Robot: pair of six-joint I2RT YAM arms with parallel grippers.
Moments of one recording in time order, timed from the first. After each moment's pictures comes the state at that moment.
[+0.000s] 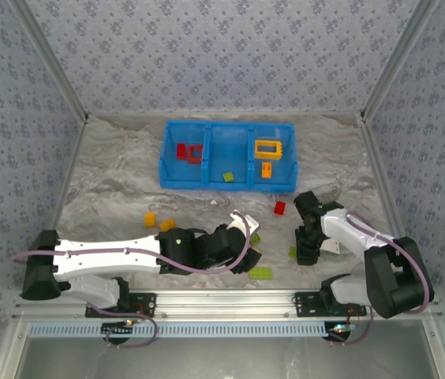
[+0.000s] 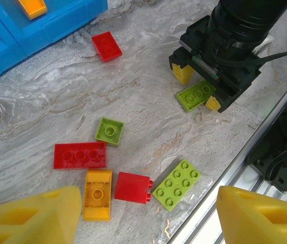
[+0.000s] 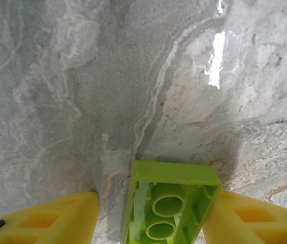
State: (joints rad) left arm -1.44 1.33 1.09 -0.55 -0.36 -0.52; right arm 0.32 1.30 0.59 -0.86 -0.08 1.94
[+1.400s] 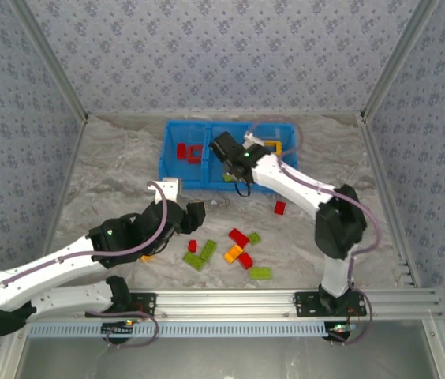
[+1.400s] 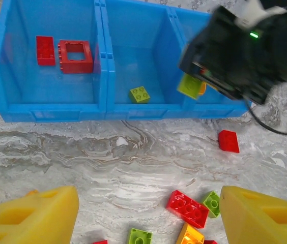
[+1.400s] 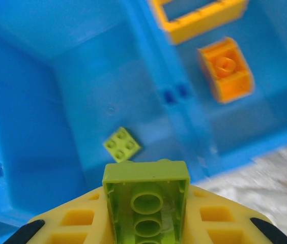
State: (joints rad) left arm -1.15 0.91 0.94 -0.67 -0.59 -0.76; right arm 0.76 1.90 1.67 -0.85 0.47 1.07
